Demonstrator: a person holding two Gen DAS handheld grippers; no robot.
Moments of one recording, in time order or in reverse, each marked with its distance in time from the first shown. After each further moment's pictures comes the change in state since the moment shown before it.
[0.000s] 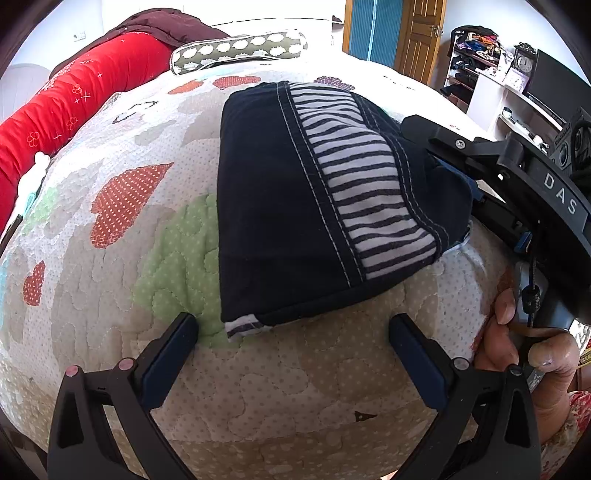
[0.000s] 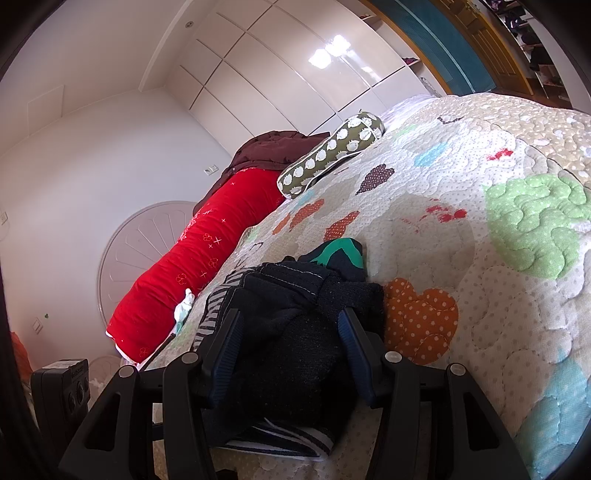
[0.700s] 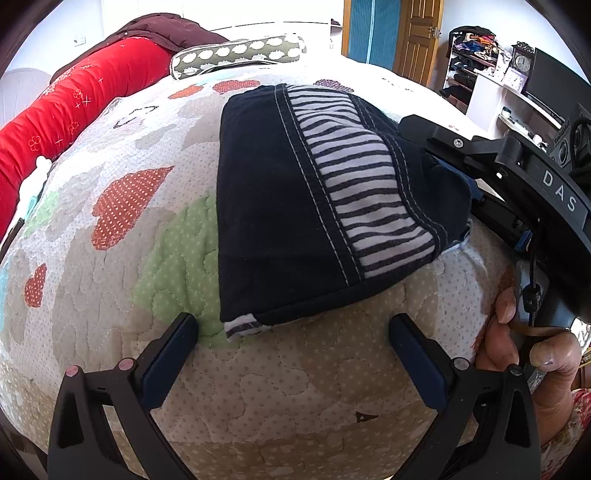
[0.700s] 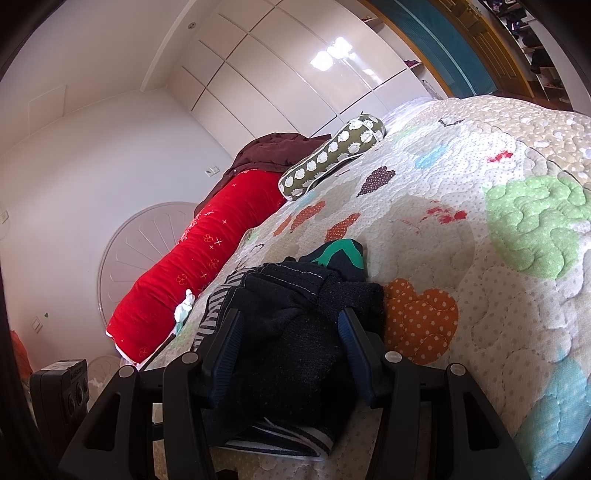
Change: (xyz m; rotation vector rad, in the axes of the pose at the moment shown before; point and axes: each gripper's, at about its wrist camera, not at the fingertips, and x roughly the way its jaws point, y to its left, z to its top) left arm -0.002 -0.002 -0.002 0.010 -0.018 0.007; right arm 0.001 -0.001 0.002 -0.003 -0.009 0.000
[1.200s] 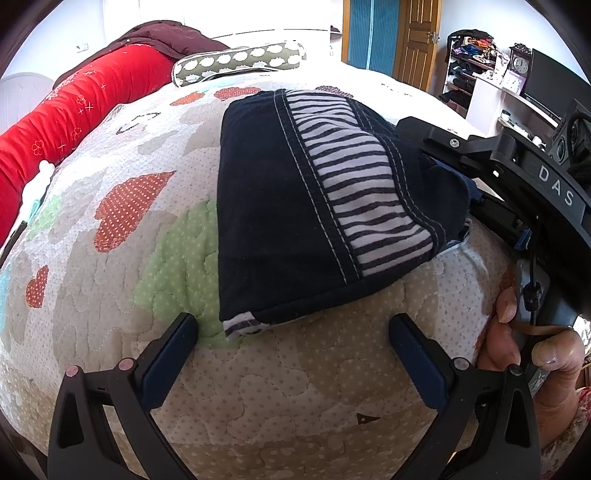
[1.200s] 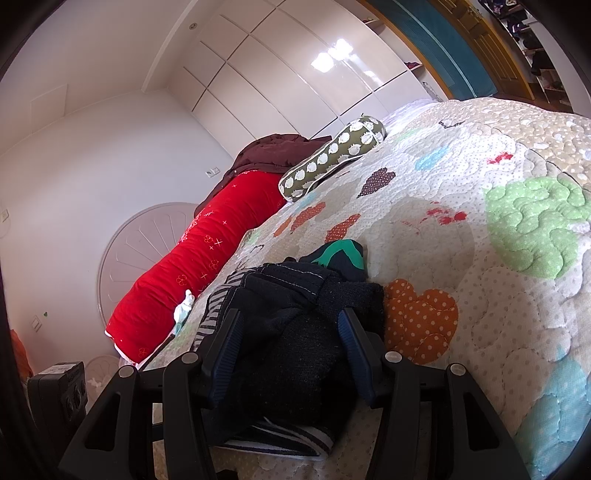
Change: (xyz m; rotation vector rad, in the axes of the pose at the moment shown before) left arm -0.002 -0.003 -0.005 0.005 -0.034 0.011; right arm 0.004 -0.003 0.000 -0.006 -0.005 -0.002
